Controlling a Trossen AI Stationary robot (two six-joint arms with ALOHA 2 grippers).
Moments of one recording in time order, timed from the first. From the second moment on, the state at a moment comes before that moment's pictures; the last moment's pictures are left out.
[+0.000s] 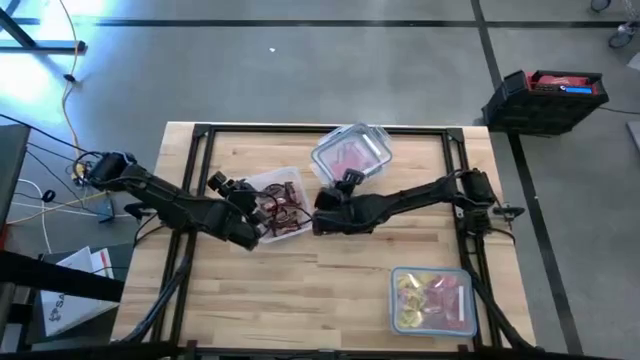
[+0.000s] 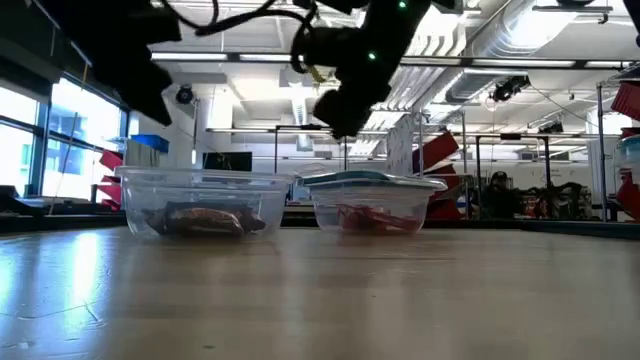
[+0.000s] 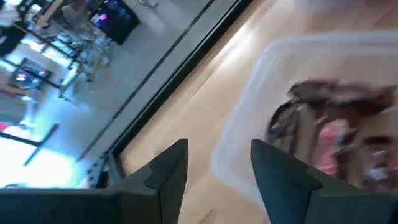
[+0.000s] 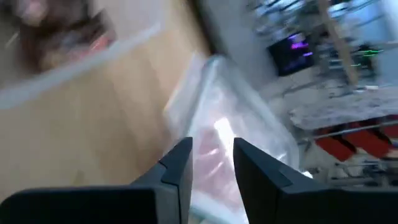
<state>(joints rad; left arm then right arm) -0.34 1.34 0.87 -1.23 -1.03 -1.05 0.14 1.98 1.53 -0.71 1.05 0.20</state>
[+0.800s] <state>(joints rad) -0.44 1.12 0.73 -1.31 -0.93 -1.25 0.09 1.84 1.11 0.10 0.73 -0.24</state>
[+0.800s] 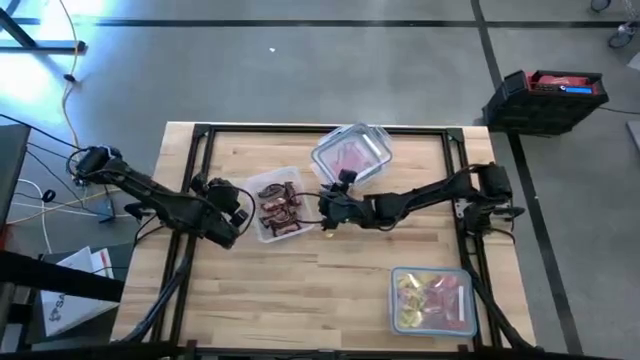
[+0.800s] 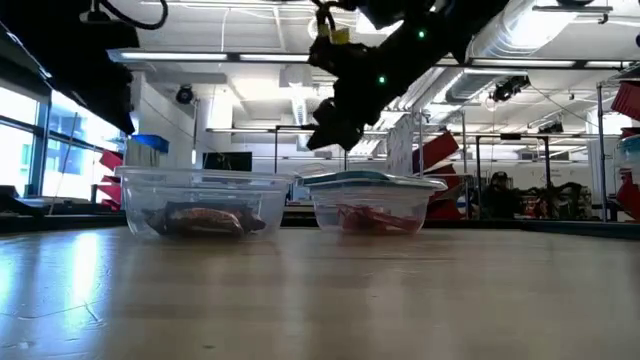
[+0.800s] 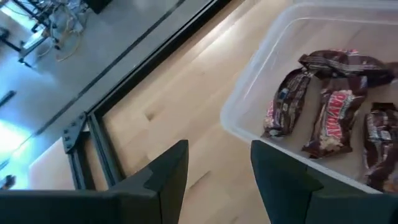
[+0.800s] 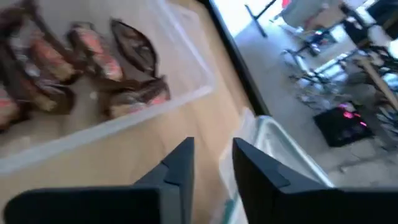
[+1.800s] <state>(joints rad) -0.41 1.12 0.57 -1.07 -0.69 -1.13 -0.09 1.96 1.11 0.19 0.69 -0.13</state>
